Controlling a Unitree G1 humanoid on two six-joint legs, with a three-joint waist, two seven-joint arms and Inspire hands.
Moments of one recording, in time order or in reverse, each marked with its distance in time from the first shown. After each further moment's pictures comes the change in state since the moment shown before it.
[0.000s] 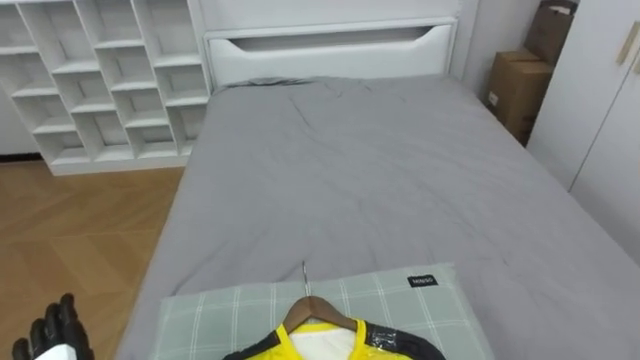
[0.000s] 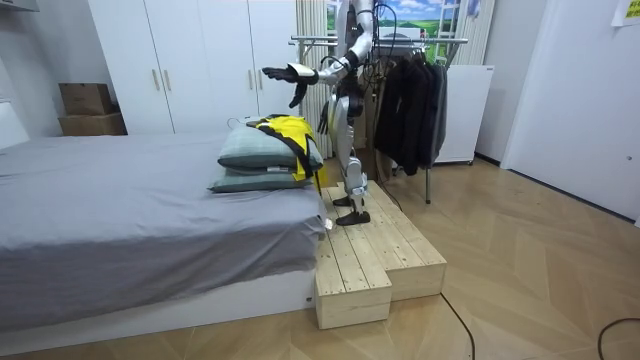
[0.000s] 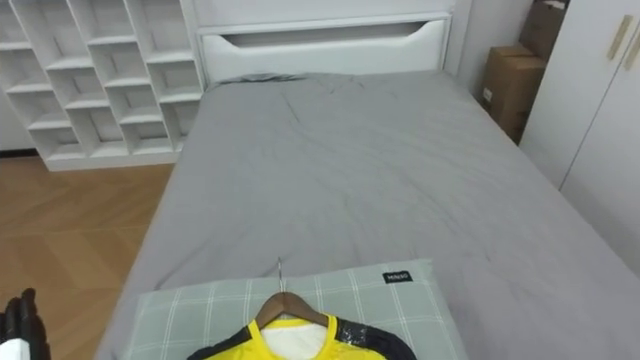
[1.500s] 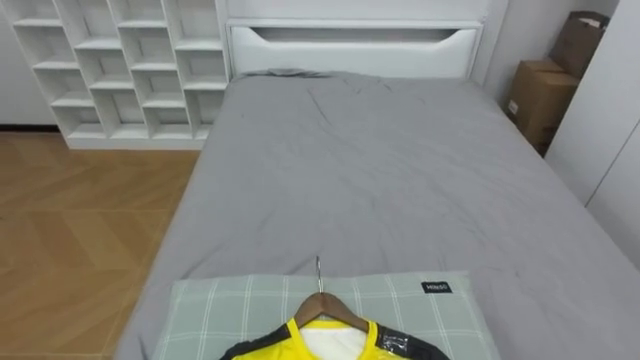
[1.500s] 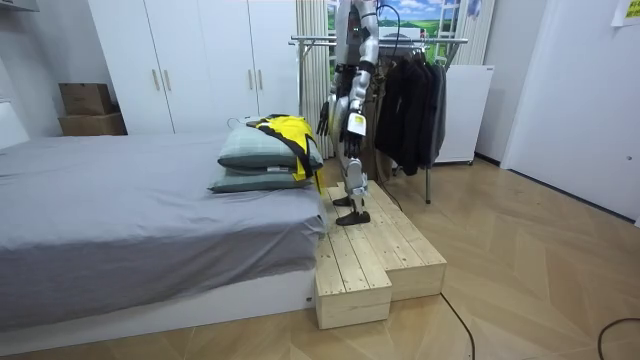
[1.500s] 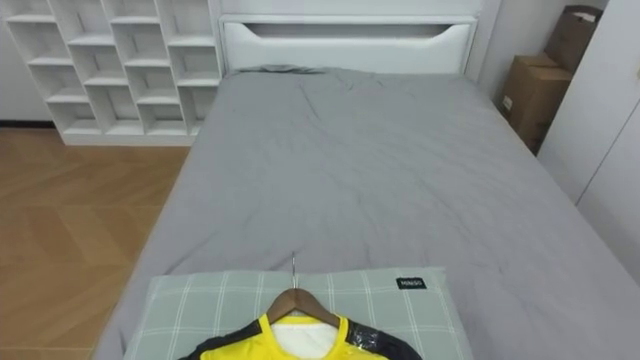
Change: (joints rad) left arm 0.086 -0.064 0.124 0.427 -0.849 0.042 -0.358; right arm 0.007 0.075 0.031 0.005 0.136 0.024 0.030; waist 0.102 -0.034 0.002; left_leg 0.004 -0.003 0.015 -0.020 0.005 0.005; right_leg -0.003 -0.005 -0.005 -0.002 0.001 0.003
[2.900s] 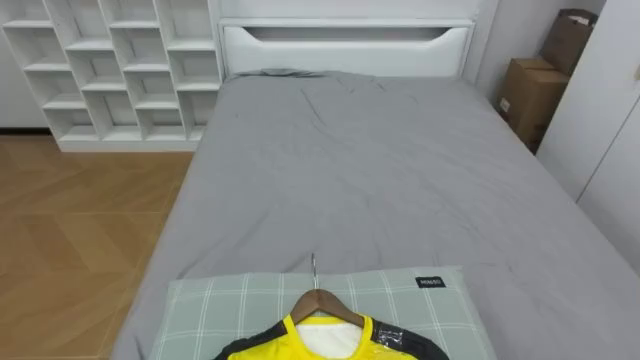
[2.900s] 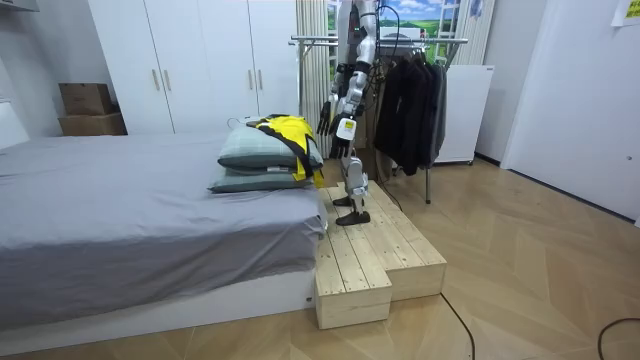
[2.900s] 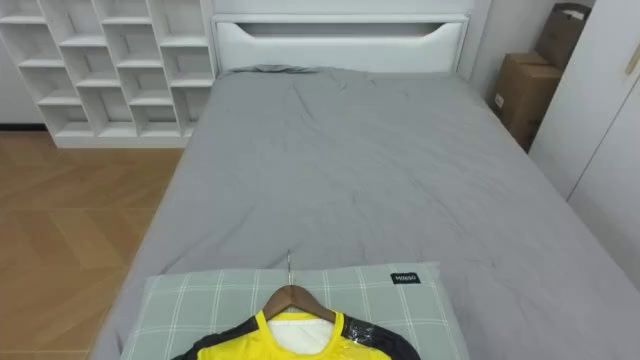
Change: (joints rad) left arm -0.079 0.006 -0.133 0.118 -0.140 0.018 -0.424; right arm -0.011 -0.002 0.002 -0.029 -0.080 0.000 0.033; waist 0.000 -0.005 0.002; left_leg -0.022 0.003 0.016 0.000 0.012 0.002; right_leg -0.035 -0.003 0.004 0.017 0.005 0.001
